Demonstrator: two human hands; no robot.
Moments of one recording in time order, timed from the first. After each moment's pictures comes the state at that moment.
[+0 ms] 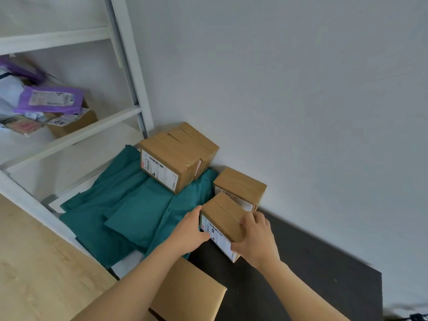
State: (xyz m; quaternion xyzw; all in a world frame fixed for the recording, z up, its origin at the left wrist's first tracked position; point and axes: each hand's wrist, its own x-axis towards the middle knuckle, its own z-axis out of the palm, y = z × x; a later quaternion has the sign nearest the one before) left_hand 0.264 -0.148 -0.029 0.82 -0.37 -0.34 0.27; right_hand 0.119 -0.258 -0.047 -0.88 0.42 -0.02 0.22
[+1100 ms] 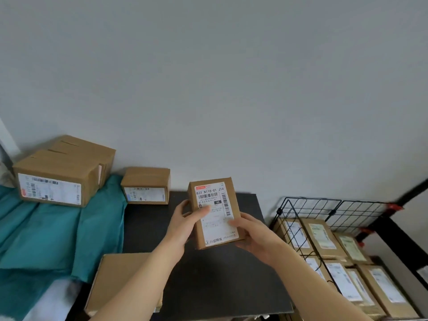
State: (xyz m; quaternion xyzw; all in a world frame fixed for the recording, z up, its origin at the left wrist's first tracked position) left_hand 0.125 -0.139 -0.007 0.55 -0.28 -0.60 0.51; right_hand -0.058 -0.147 0.025 -0.43 0.53 -0.26 0.68
